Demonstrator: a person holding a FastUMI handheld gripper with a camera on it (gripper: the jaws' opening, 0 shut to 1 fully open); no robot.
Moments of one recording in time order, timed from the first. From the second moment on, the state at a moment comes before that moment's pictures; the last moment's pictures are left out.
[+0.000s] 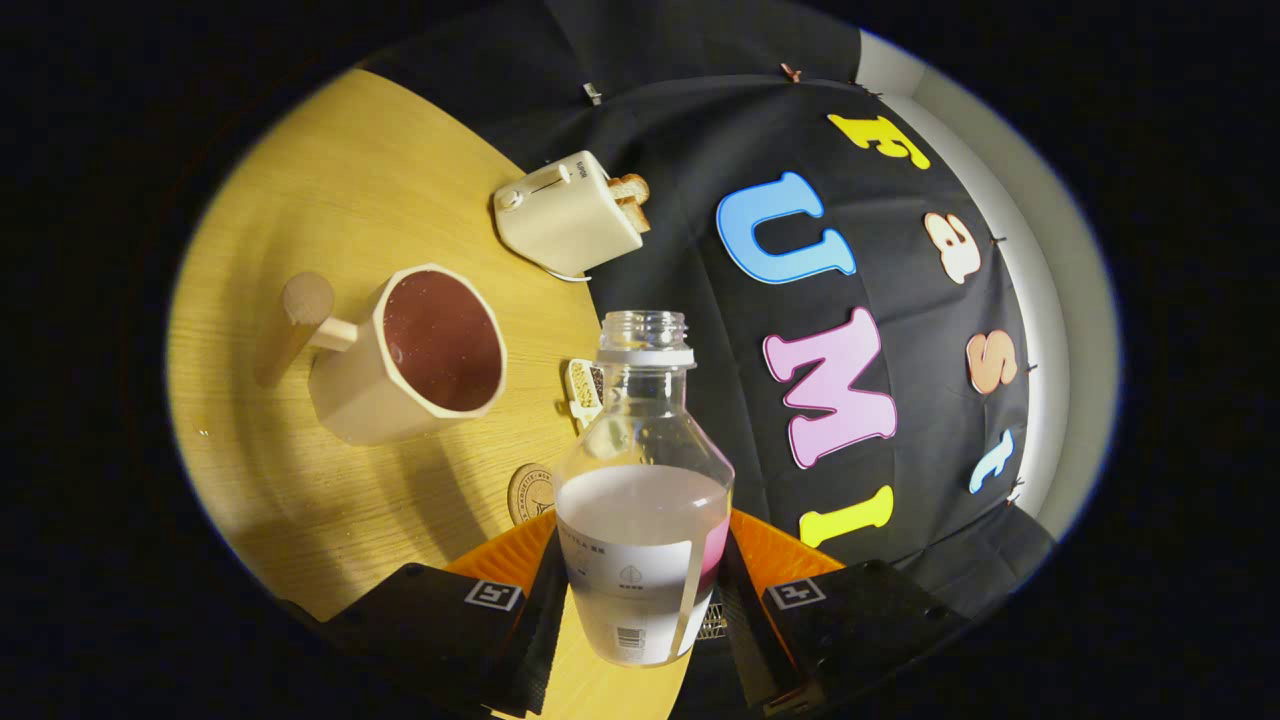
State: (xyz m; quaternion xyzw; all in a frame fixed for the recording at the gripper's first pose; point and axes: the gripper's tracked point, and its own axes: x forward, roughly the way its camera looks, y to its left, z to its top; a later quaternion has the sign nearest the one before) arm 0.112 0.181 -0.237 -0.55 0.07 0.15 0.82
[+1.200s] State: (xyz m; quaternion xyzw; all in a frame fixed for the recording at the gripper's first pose) arm 0.126 0.190 -0.254 -0.70 0.03 0.18 0.69
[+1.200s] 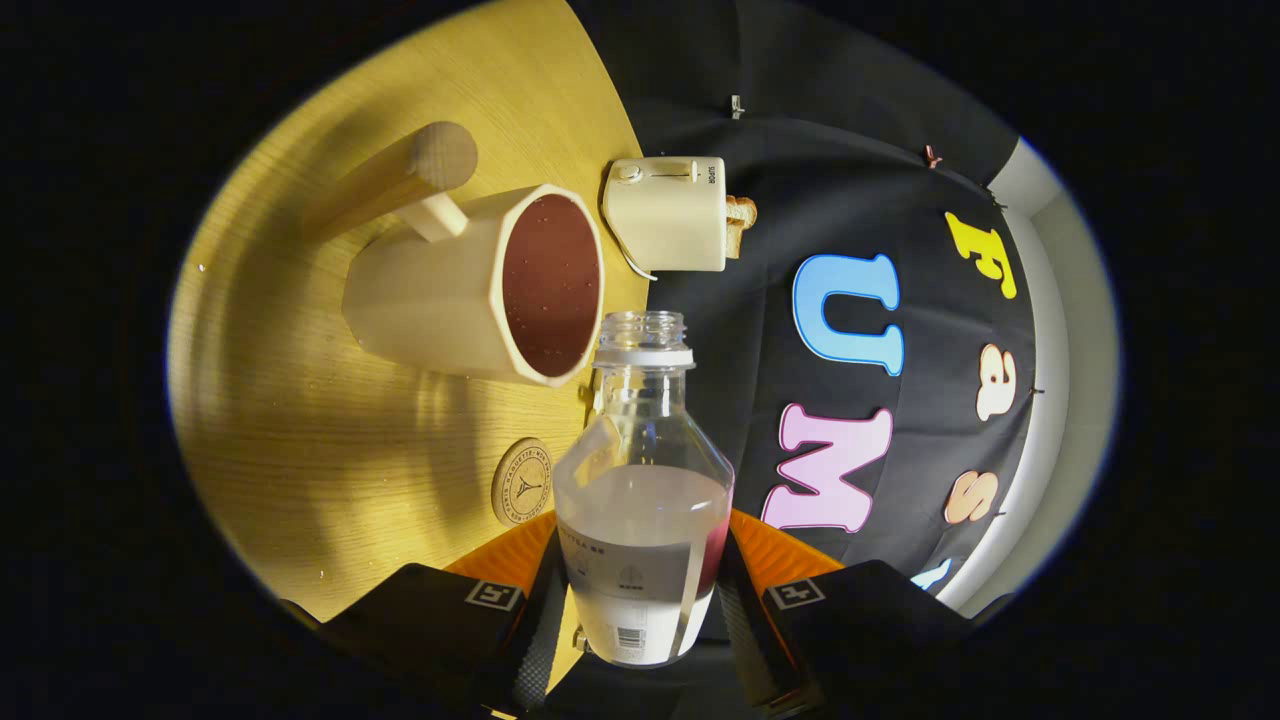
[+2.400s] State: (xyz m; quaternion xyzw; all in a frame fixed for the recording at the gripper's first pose) arm 0.136 0.185 -0.238 -0.78 0.00 0.17 0.61
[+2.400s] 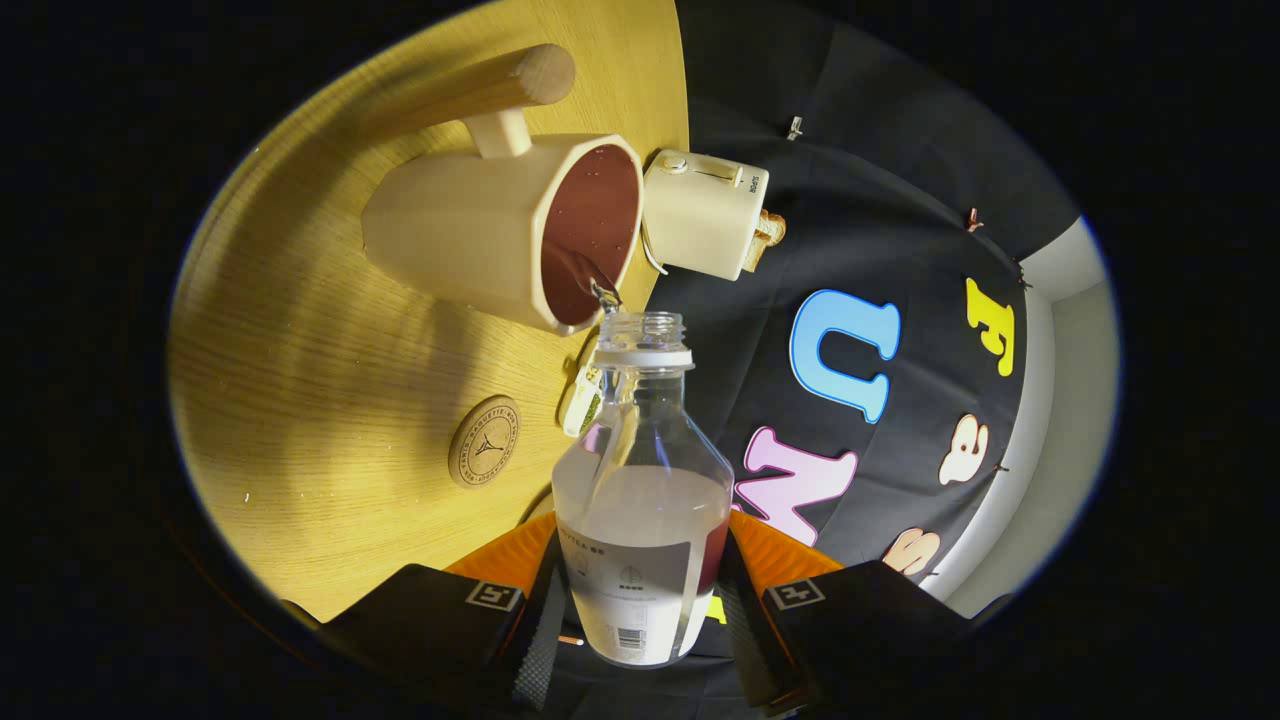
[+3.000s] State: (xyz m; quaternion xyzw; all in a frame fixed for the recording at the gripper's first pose) arm 0.141 0.189 -0.223 -0.80 -0.03 0.17 0.58
